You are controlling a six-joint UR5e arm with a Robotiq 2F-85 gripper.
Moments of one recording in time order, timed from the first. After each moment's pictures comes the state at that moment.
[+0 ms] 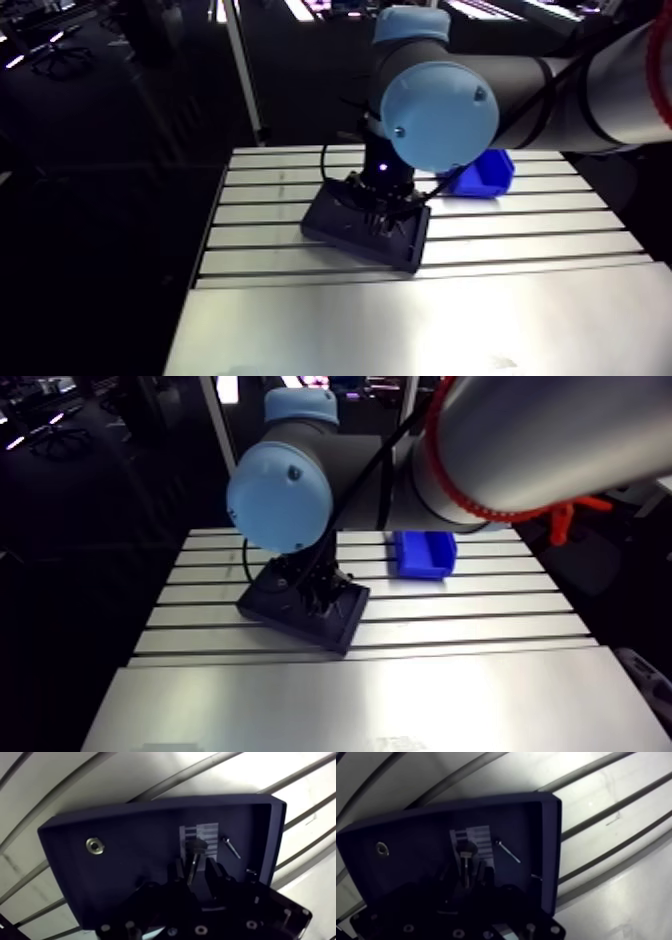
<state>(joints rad) -0.08 -1.21 2.00 -2.23 -1.58 -1.13</state>
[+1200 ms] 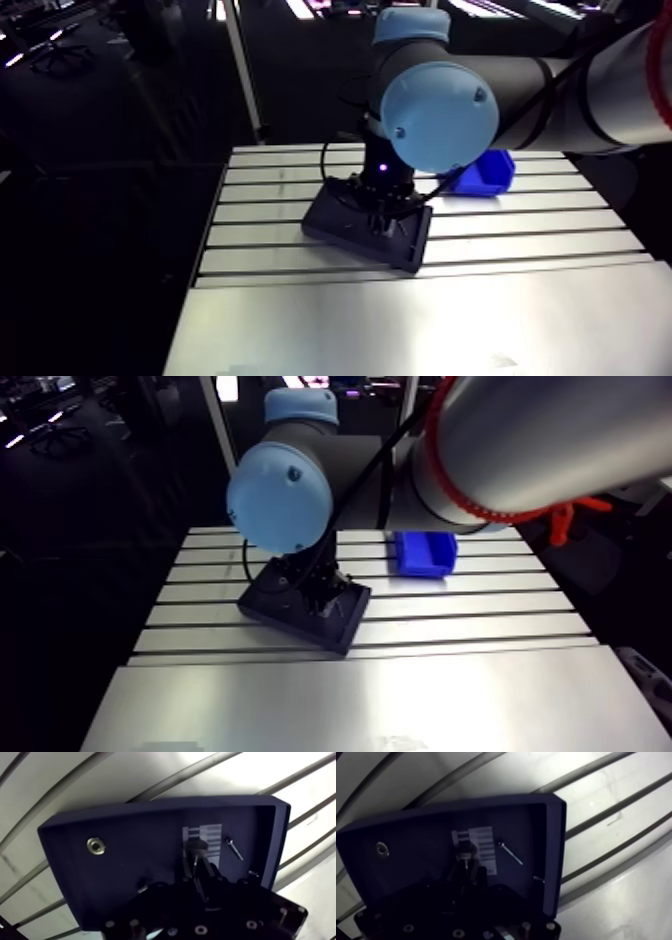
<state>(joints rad) -0.08 -1.20 2.00 -2.24 -1.58 -1.13</state>
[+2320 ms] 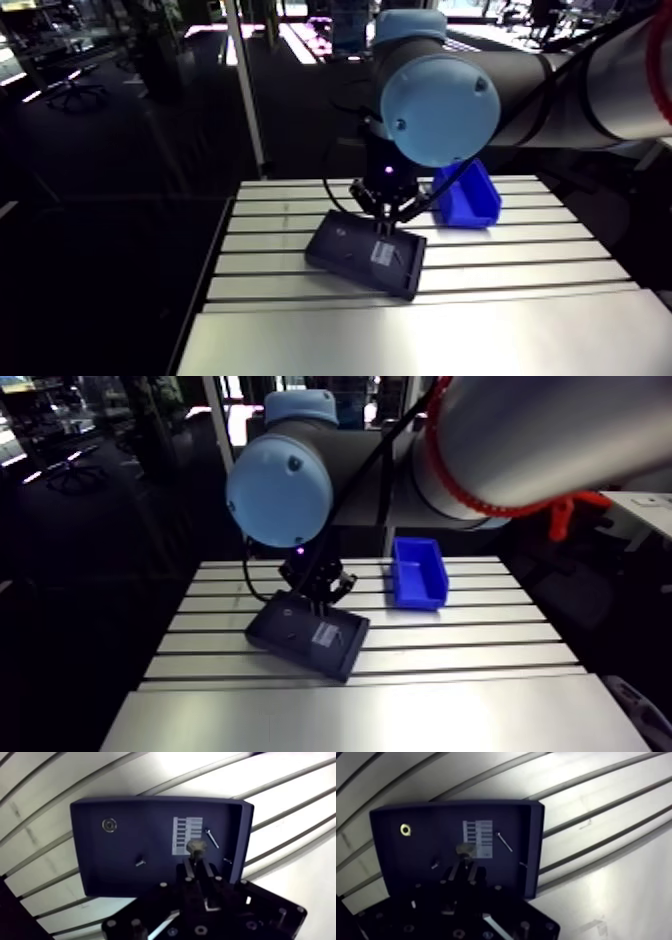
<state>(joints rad) -0.07 -1.34 1.99 -2.17 -1.61 -1.24</state>
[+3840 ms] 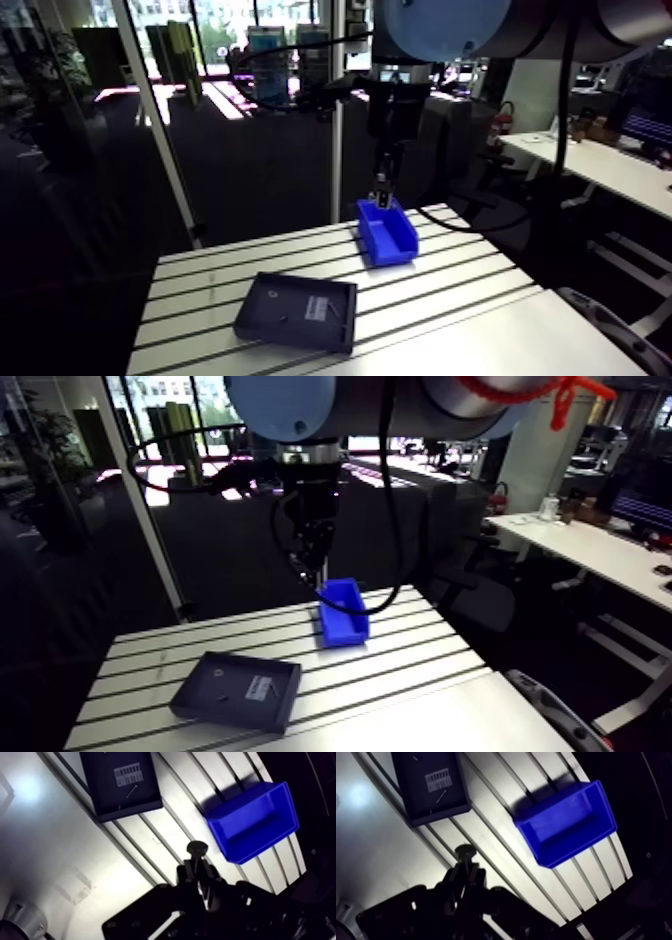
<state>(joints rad) -0.33 -1.50 1.80 -1.89 -1.58 -2.84</state>
